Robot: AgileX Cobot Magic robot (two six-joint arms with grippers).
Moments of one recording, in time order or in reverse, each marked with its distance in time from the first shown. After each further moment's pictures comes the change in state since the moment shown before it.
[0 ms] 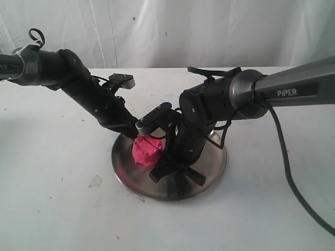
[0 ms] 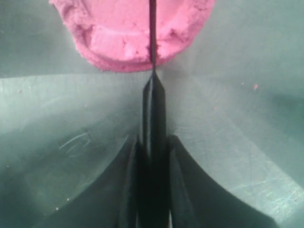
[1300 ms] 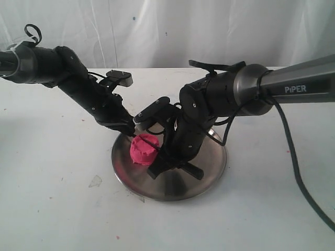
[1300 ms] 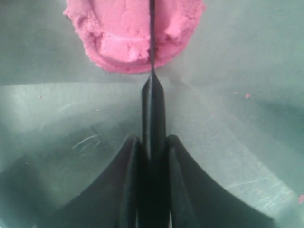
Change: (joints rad) left arm 0.000 -0.037 0.025 0.039 -0.030 -0.002; right arm 0.002 -0.031 0.000 0.000 -0.001 -0.008
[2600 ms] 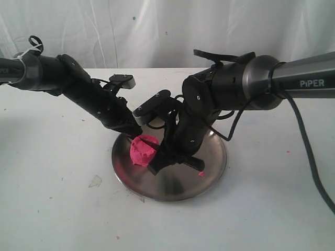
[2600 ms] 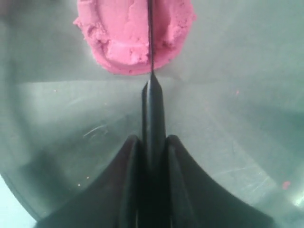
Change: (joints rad) left arm 0.006 0.048 0.000 -0.157 -0.017 0.086; right arm 0.000 -0.055 0.006 -0.008 0.030 0.002
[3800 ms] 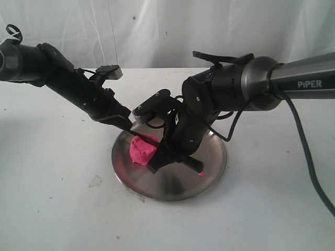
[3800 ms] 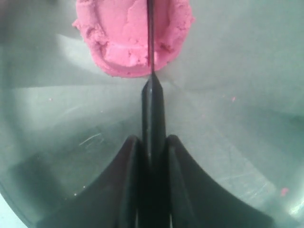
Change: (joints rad) left arm 0.060 -0.062 0.021 -0.004 0.068 0.000; right arm 0.000 0.008 0.000 -0.002 -0.023 0.006
